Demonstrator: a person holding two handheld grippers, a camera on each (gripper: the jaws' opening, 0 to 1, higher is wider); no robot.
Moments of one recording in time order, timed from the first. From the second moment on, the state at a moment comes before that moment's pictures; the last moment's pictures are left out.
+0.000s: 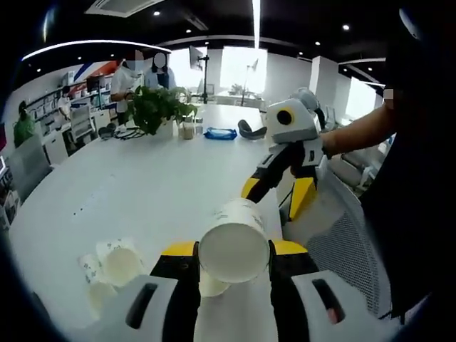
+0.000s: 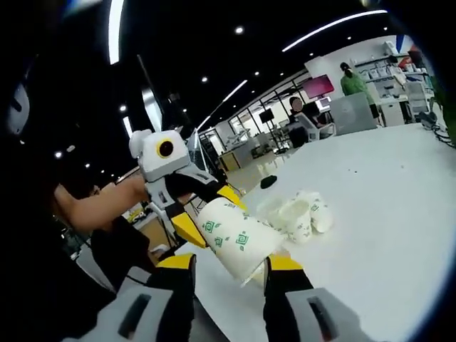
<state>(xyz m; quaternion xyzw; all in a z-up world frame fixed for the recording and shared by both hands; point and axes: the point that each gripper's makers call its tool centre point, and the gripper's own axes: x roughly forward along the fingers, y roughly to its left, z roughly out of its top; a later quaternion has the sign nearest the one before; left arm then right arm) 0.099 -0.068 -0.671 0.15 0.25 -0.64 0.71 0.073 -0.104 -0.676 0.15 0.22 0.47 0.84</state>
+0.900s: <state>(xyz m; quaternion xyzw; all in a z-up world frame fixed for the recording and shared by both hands) 0.081 -0.060 -0.705 0.14 0.28 -0.64 0.70 0.075 -0.097 -0.656 0.20 0.20 0.49 0.83</state>
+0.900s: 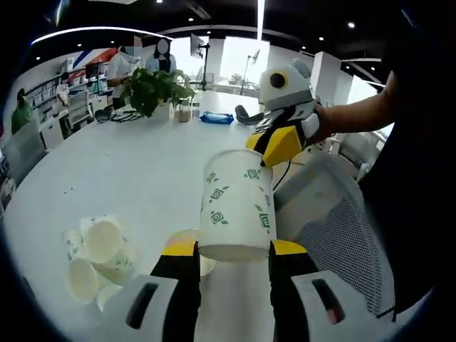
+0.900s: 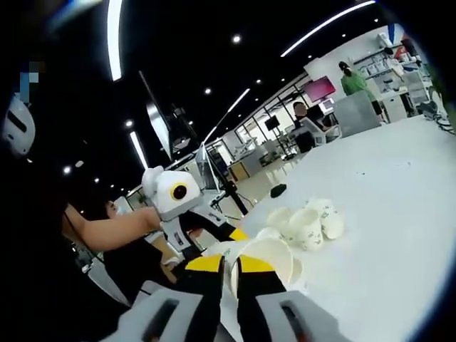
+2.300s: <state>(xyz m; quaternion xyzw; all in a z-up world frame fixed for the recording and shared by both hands) 0.095 -0.038 -0.699 0.12 0.25 -0.58 0.77 0.086 -0.079 -0.629 0.13 0.21 0.52 0.82</state>
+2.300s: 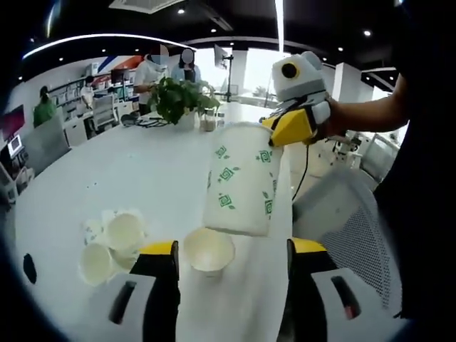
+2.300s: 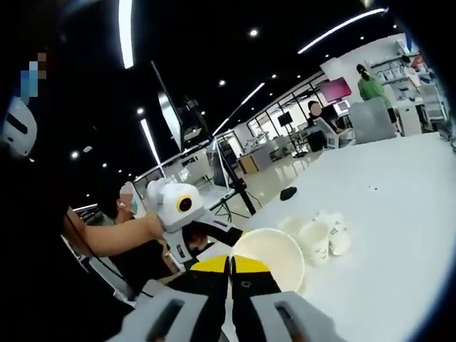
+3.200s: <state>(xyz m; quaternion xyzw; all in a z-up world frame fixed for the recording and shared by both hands) 0.095 -0.020 -0.694 0.11 0.23 -0.54 0.80 0.102 -0.060 -0.712 -0.16 0.26 0.52 0.79</state>
